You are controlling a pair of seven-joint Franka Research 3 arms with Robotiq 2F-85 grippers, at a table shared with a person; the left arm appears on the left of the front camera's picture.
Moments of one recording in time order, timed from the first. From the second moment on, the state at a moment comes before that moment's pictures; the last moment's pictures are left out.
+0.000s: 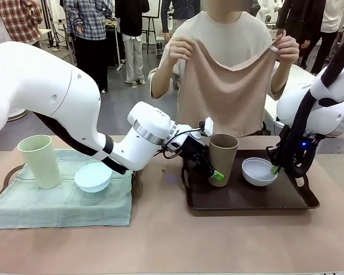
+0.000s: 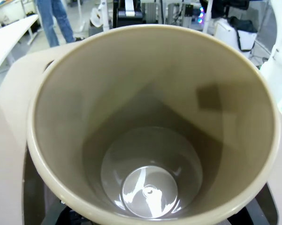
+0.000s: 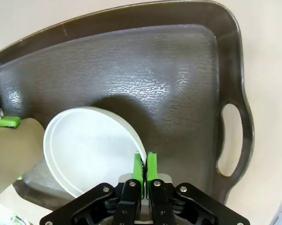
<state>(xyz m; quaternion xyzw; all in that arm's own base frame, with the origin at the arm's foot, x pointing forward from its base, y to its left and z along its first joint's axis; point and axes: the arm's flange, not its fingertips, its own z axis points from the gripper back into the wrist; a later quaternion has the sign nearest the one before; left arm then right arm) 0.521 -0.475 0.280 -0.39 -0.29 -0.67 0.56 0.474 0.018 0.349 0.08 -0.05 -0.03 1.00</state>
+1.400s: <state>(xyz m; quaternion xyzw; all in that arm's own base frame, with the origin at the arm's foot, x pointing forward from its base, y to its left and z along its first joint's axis) 0.432 -0.453 0.500 -0.29 -0.37 -0.69 0.56 0.358 0.042 0.588 0.07 -0.13 0.06 0.99</state>
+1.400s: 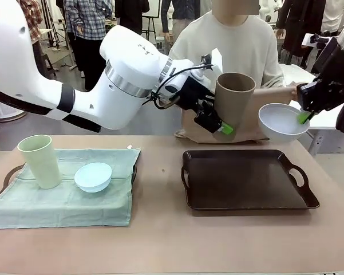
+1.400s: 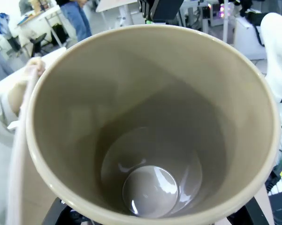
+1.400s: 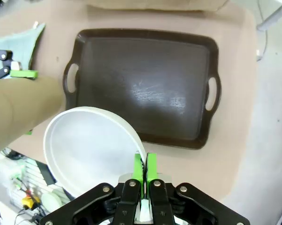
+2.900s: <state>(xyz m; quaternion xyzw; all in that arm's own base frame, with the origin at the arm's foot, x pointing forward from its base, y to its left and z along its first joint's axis) 0.427 -0.450 0.500 -0.29 -0.36 -0.68 0.57 0.360 0.037 0.587 0.08 -0.13 0.06 0.99</state>
